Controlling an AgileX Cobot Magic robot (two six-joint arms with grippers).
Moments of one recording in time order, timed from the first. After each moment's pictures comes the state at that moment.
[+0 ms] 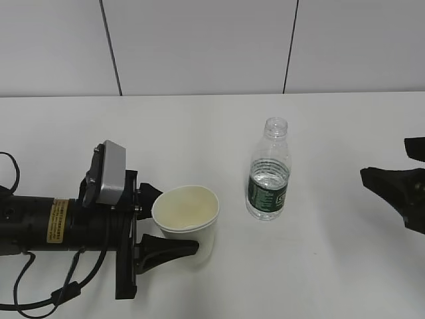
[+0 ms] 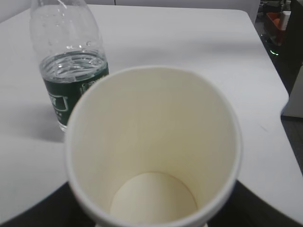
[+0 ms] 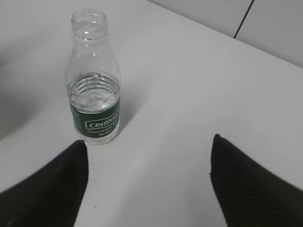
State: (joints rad) left arm -0.31 1.96 -0.62 1.20 -1.14 -0.23; right arm 0.05 1.02 -0.40 1.78 0.31 -2.15
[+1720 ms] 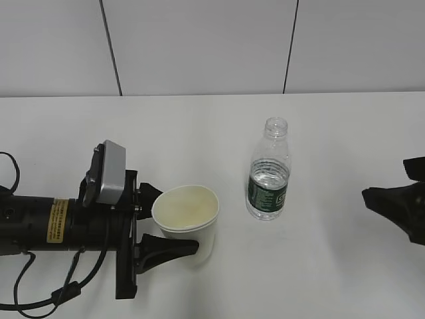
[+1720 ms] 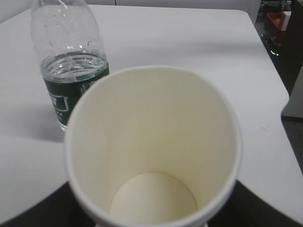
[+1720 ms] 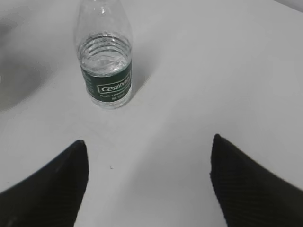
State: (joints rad) left arm -0.31 1.96 -0.62 1.20 -1.14 -0.23; right arm 0.05 1.02 -0.44 1.10 0.33 -1.45
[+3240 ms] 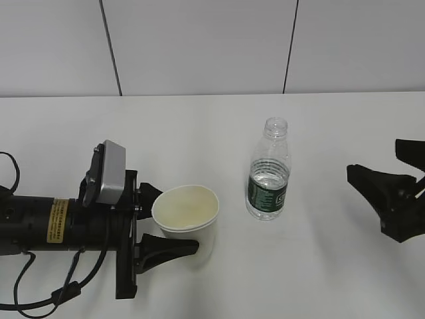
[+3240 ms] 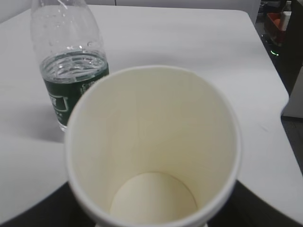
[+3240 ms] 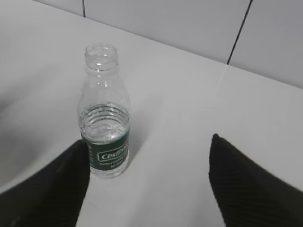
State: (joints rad) left arm -0.31 1.96 -0.62 1.20 -1.14 -0.23; right arm 0.25 1.03 -0.28 -0.24 -0.35 0.05
